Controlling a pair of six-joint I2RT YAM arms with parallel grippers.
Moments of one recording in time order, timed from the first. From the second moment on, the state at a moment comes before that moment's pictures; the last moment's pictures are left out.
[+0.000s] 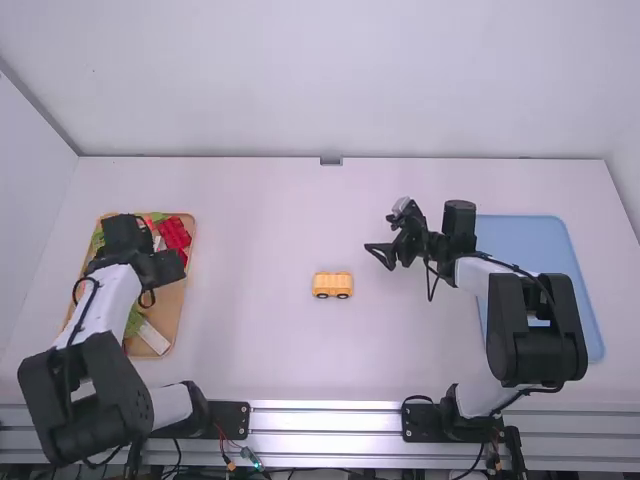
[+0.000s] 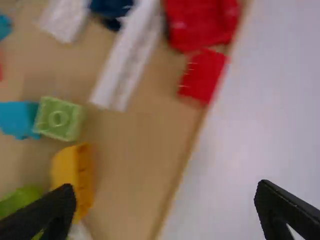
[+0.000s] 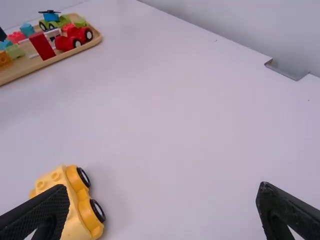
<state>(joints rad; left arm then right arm) 0.43 1.37 0.81 -0.54 -0.05 -0.02 0.03 1.72 0.74 0.29 -0.93 -0.44</state>
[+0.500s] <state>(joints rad) 0.63 1.61 0.90 -0.56 0.03 0.04 0.03 1.72 0.74 0.30 -0.92 -0.39</state>
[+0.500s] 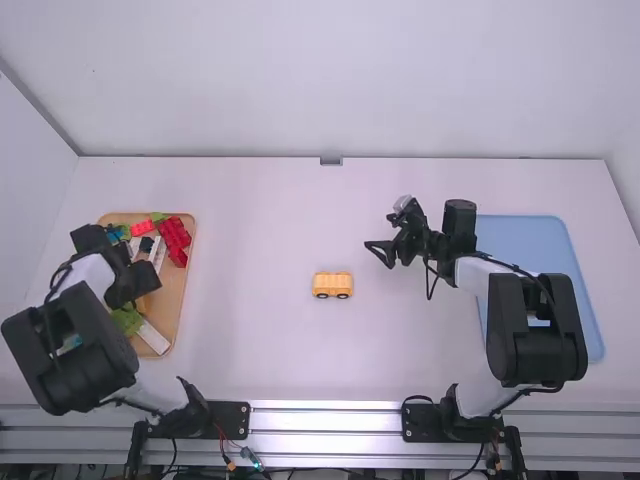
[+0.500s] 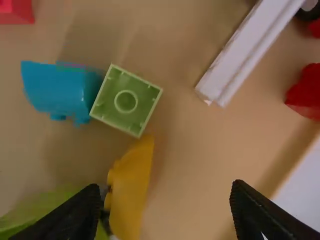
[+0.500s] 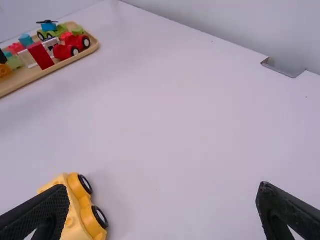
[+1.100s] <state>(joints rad) 0.63 1.71 0.91 -0.58 -0.04 0.05 0.03 1.72 0.74 0.31 -0.90 -0.37</state>
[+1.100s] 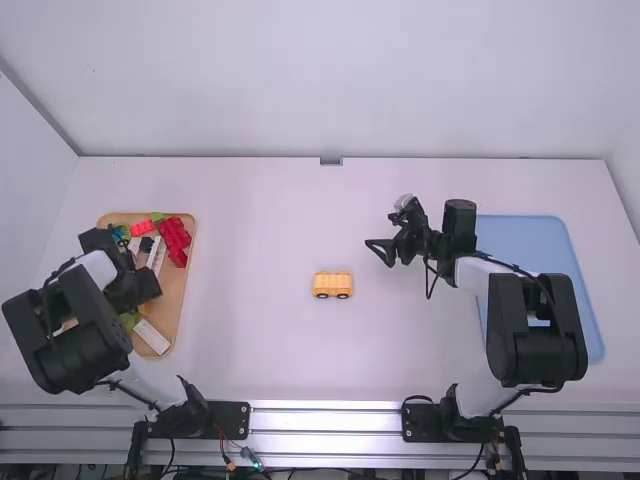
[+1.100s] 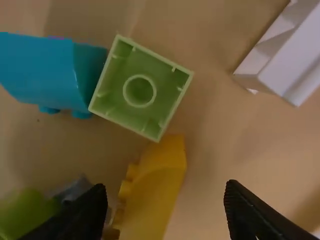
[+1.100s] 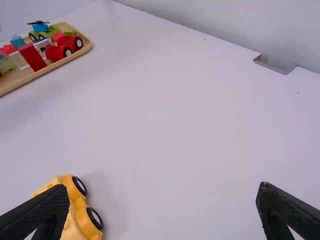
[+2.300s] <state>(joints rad) 0.63 1.71 0.83 -0.50 -0.03 0.01 0.03 1.72 0.74 0.34 -0.90 -0.32</state>
